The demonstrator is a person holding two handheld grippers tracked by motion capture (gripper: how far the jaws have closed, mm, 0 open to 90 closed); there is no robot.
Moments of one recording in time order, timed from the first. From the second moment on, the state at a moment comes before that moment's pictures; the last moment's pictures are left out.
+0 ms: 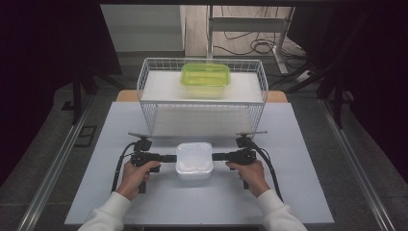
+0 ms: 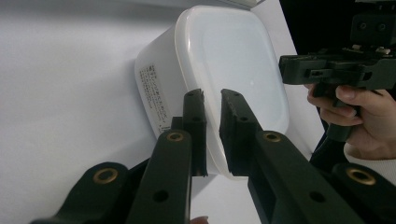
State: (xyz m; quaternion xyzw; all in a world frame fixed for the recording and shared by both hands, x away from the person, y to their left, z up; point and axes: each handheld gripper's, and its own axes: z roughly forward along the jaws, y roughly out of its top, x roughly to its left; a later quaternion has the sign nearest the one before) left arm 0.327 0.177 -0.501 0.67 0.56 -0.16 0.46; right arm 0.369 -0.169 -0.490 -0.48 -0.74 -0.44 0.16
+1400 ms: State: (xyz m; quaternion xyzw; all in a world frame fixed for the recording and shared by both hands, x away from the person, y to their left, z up) left arm 0.320 0.176 -0.497 0.66 0.56 -0.17 0.47; right arm 0.365 -0.172 -0.485 -0.47 -0.73 -0.45 0.19
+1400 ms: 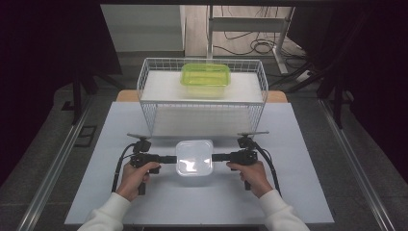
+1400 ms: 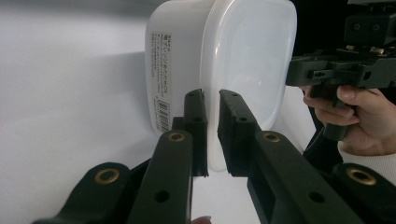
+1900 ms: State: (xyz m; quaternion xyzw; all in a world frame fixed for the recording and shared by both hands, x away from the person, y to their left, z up) left arm 0.316 0.172 -0.479 0.68 0.53 -0.14 0.49; right arm 0.359 -0.177 -0.466 -0.44 -0.74 -0.48 0.15
